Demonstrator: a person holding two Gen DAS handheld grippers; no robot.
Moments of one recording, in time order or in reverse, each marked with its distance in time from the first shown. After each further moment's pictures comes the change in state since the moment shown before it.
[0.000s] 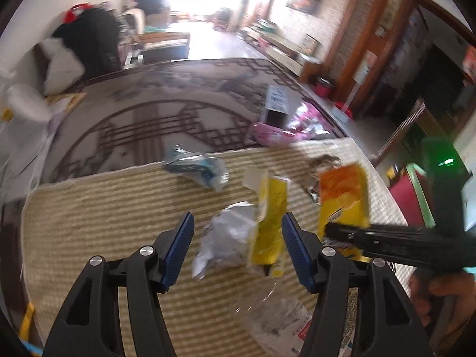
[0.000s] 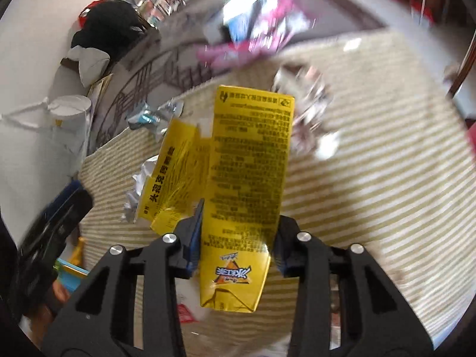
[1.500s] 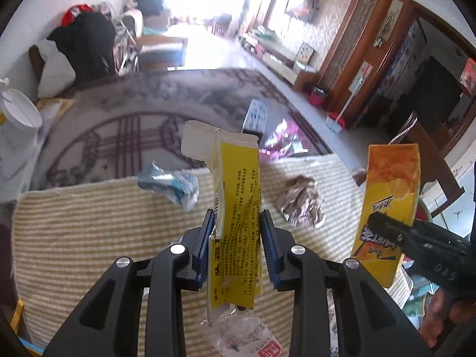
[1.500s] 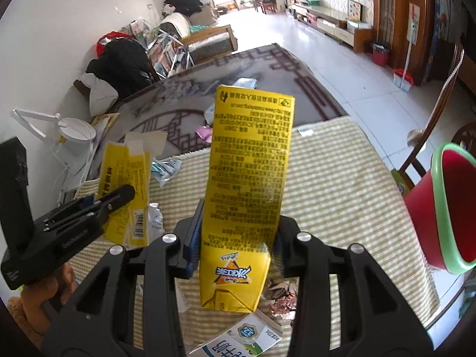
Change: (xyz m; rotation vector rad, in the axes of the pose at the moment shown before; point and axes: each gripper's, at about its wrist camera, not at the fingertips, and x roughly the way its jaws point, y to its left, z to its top) left arm -0.022 -0.025 0.015 -0.064 -0.063 -0.008; right arm -0.088 0.002 -0.002 -0.107 -0.262 -0.069
